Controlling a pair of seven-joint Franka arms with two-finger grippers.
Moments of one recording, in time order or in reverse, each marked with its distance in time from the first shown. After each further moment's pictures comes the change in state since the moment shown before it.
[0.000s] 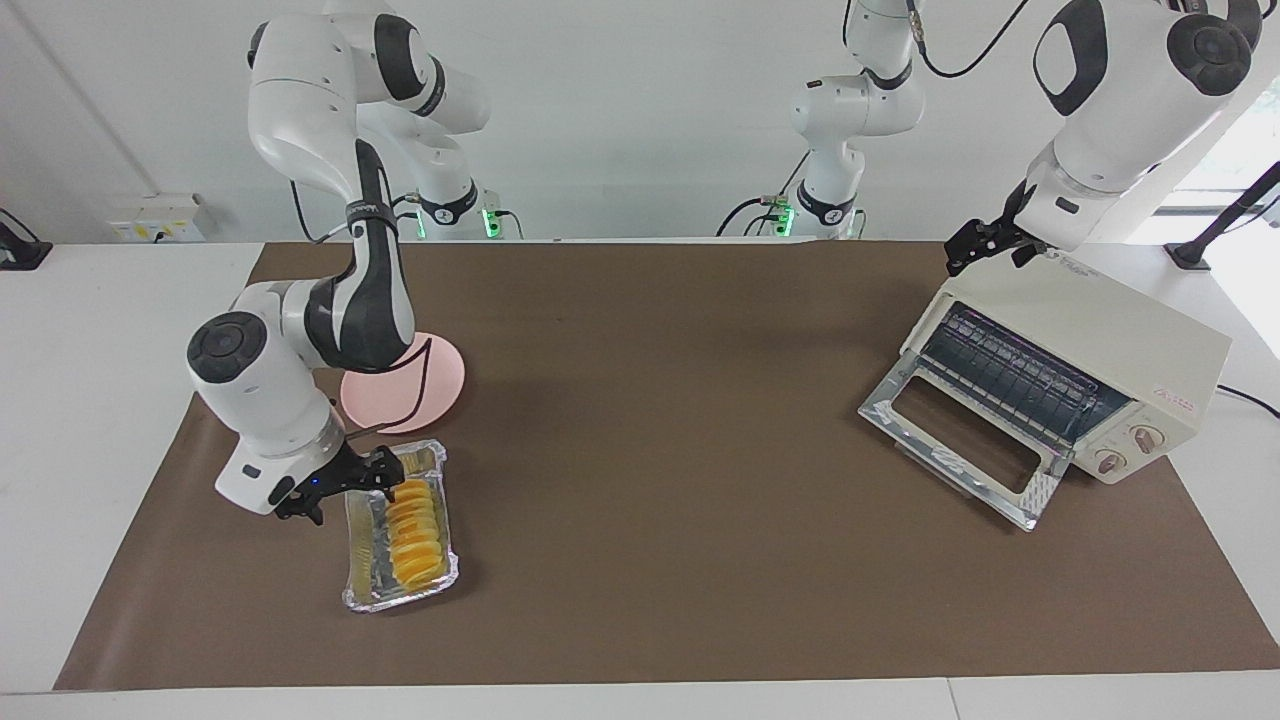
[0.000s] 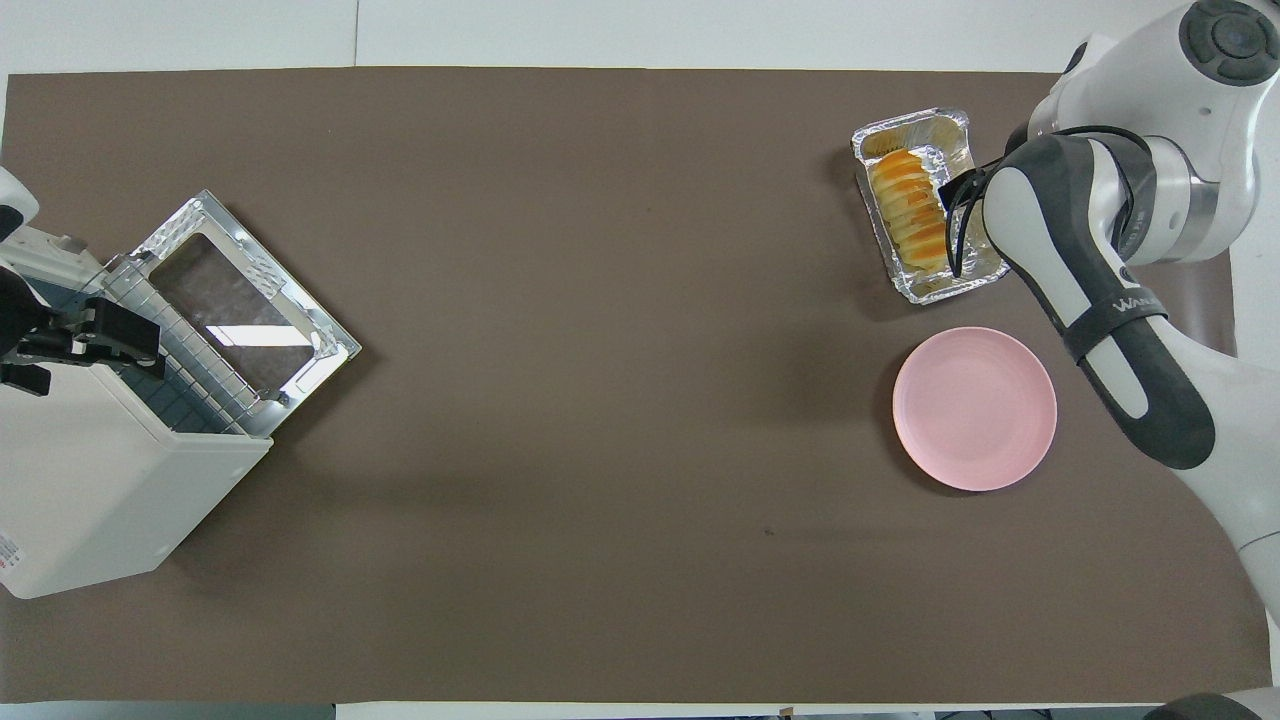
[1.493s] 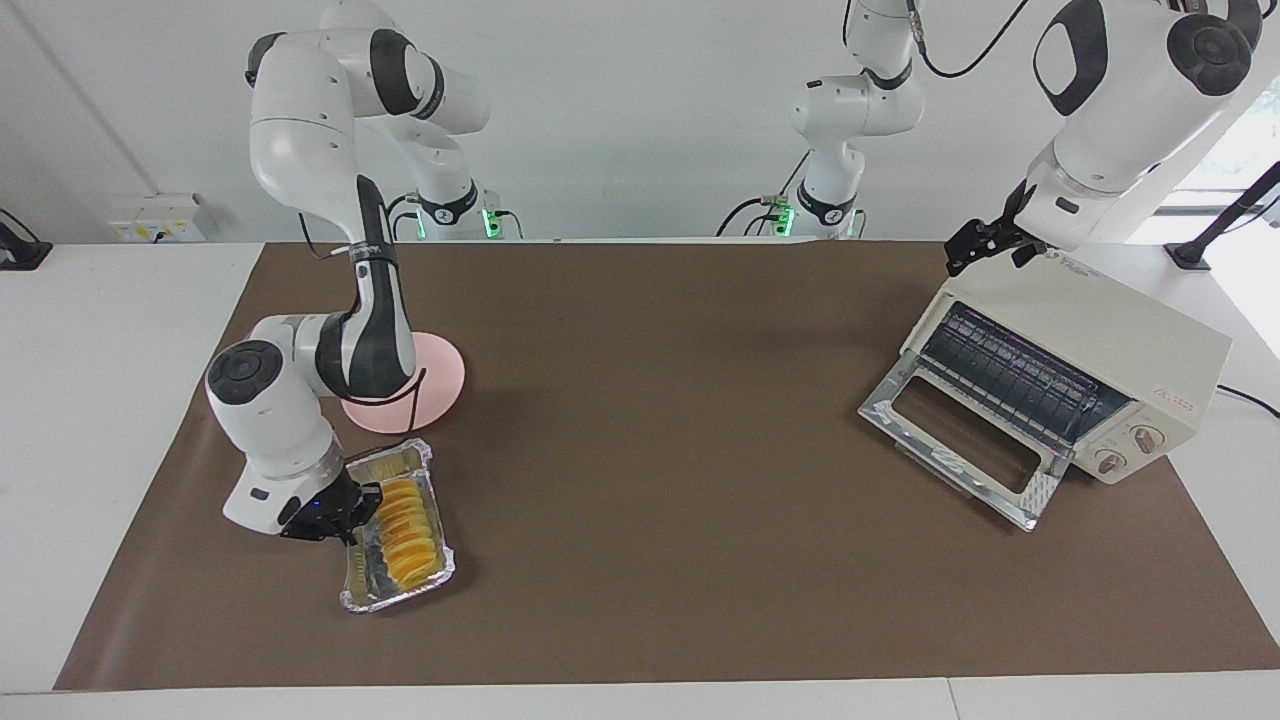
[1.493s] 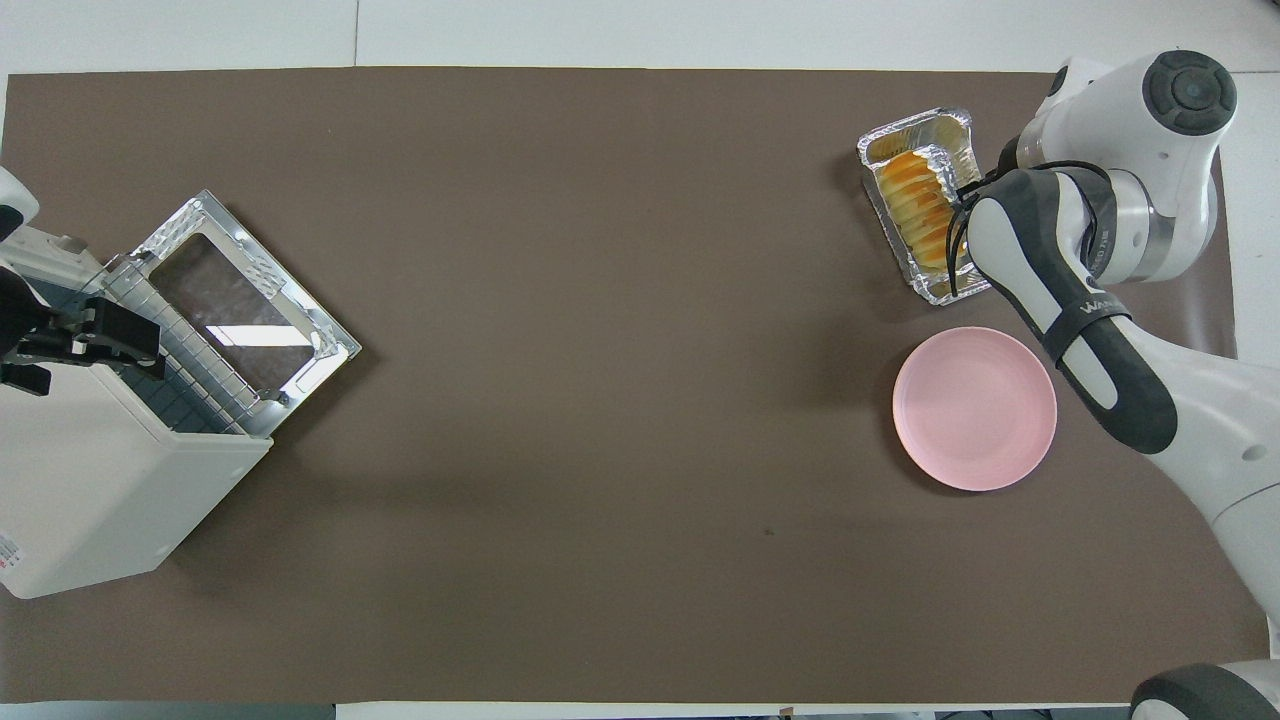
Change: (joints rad) left arm 0.000 0.000 0.000 0.000 0.000 0.000 0.000; right arm -0.021 0.051 -0.002 -0.056 -0.036 0.148 -0.067
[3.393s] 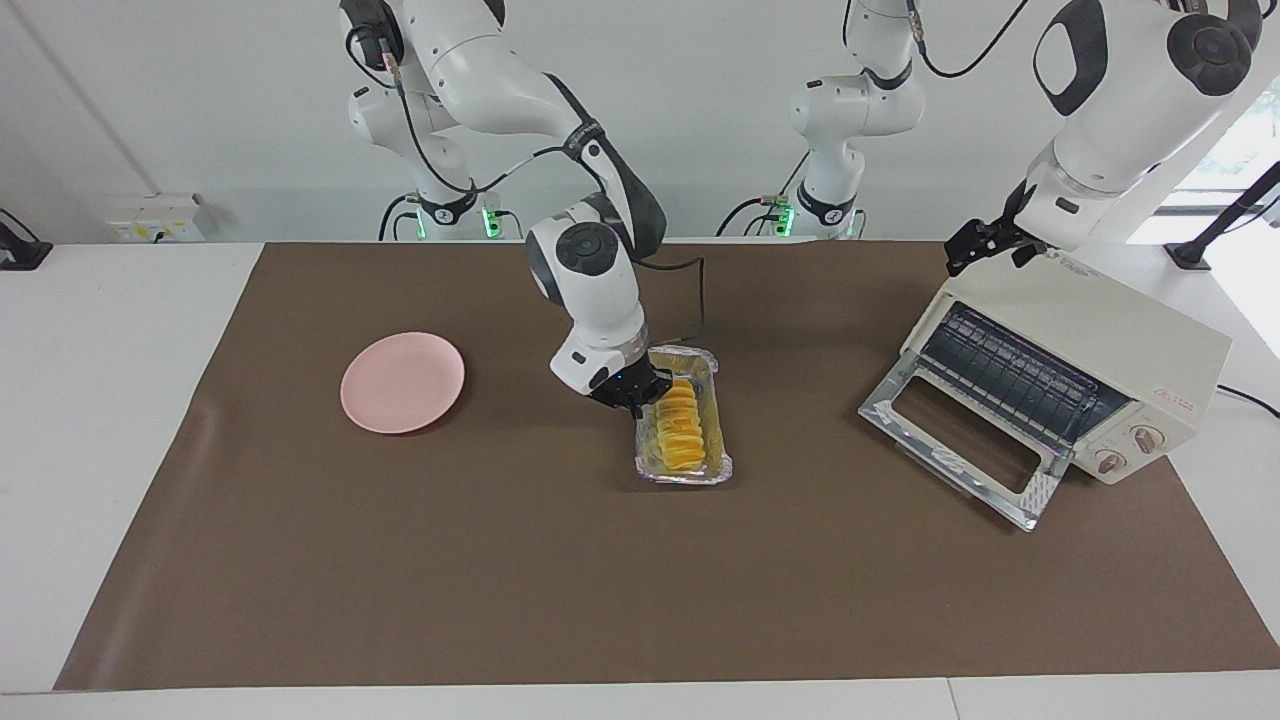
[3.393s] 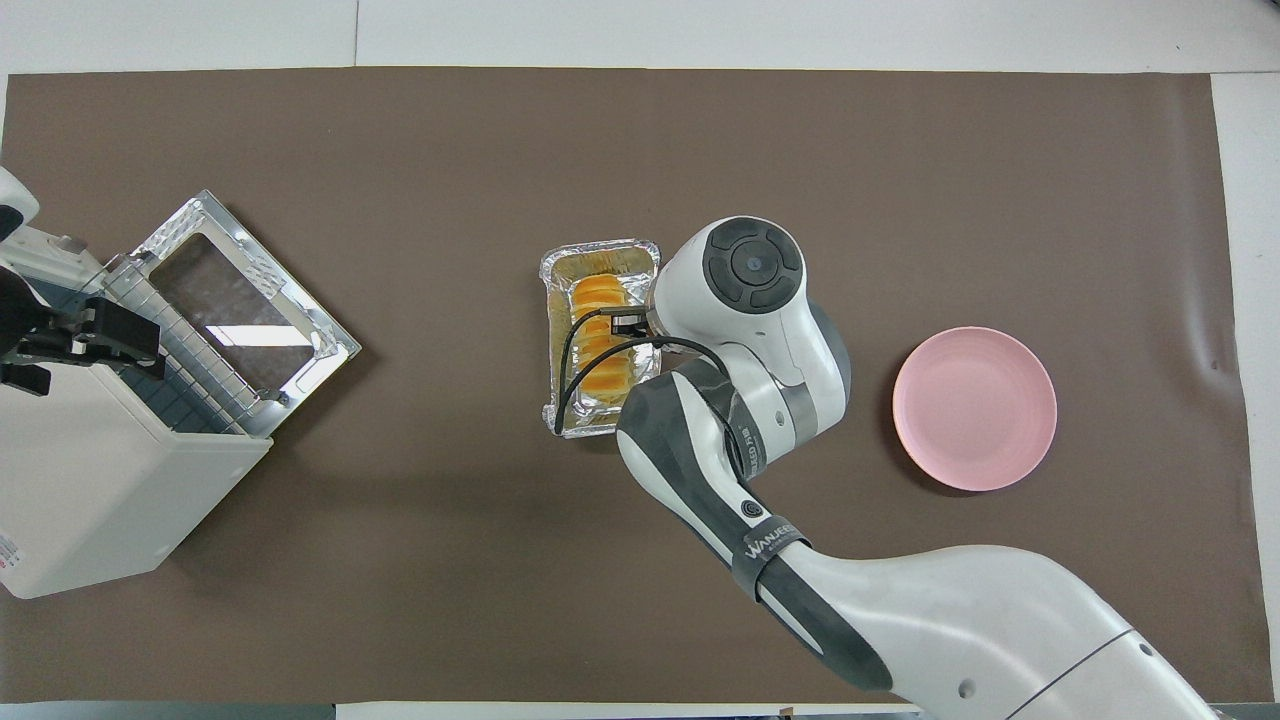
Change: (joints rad) left arm 0.000 0.000 0.000 0.000 0.000 0.000 0.000; right arm 0.540 -0.192 0.029 -0.255 0.201 0.035 0.882
